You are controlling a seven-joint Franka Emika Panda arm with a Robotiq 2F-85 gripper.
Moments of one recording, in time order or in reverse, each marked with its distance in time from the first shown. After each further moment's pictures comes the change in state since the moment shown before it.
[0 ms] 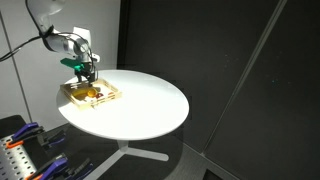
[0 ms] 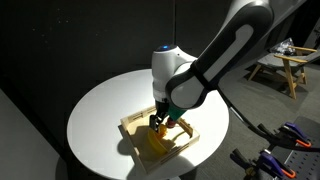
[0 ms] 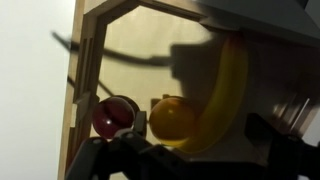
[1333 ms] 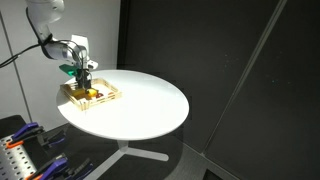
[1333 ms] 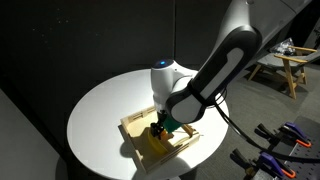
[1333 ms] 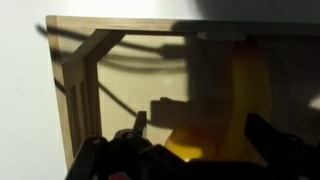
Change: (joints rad) arm 0.079 0.081 -0.066 0.018 -0.012 0.010 0.261
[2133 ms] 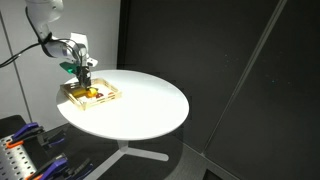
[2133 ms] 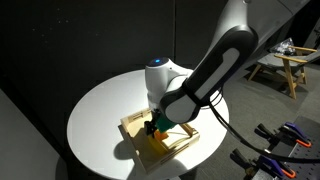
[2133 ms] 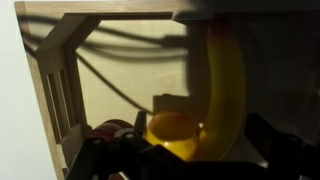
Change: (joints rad) arm 0.029 0.018 -0.012 0.055 0.000 0.000 0.057
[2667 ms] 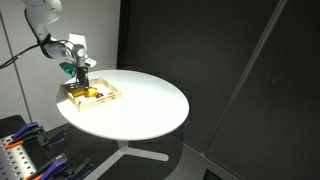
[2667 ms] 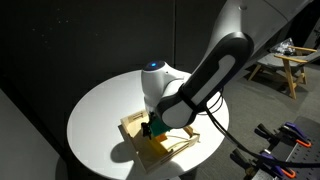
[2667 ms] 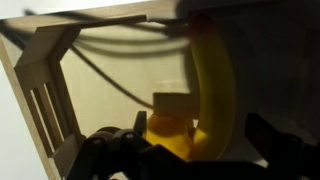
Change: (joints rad) arm 0.042 0.032 -0.023 0.036 0.000 0.000 0.123
